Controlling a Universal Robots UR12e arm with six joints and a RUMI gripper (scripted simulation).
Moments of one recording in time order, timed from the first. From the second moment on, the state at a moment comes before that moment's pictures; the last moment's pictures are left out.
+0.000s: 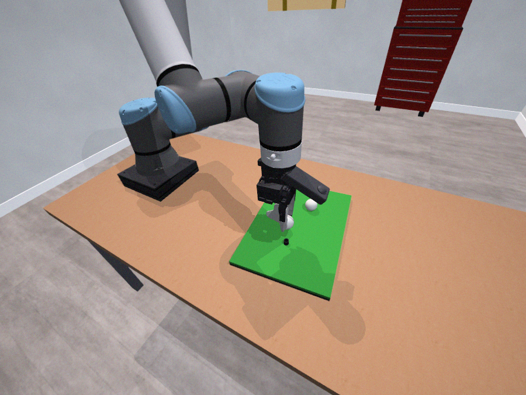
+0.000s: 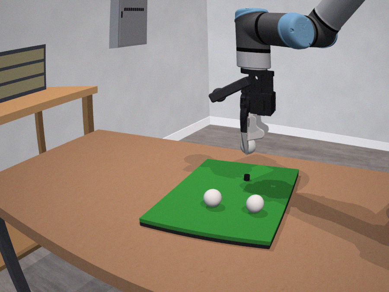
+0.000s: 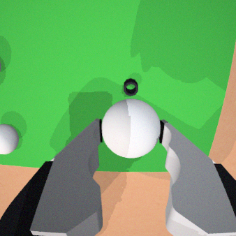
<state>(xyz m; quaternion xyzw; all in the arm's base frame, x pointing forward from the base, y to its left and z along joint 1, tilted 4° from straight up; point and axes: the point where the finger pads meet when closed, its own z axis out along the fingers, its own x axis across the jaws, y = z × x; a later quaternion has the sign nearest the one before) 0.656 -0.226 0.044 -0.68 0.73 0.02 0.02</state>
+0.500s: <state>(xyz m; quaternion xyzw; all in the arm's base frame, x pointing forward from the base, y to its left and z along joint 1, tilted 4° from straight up) 0.655 -0.225 -0.004 -0.68 0.73 0.02 0.02</state>
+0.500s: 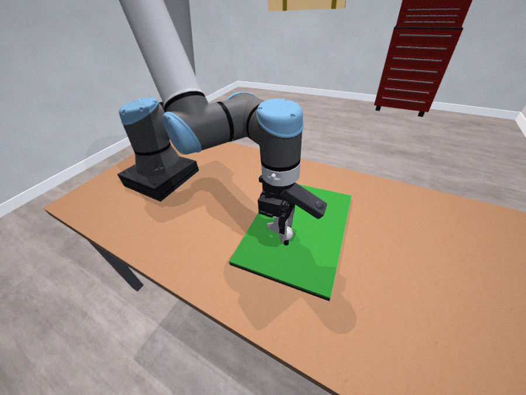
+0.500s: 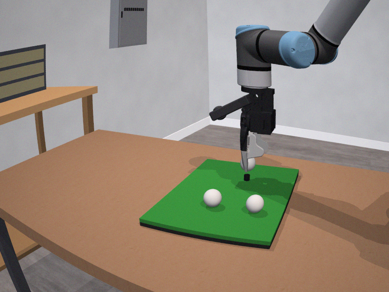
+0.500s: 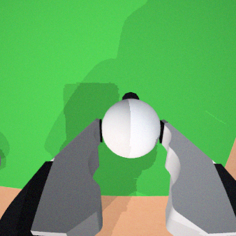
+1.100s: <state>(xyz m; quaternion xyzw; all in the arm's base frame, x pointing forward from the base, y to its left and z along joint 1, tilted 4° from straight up) 0.656 -0.225 -0.017 -0.68 0.73 0.02 0.02</state>
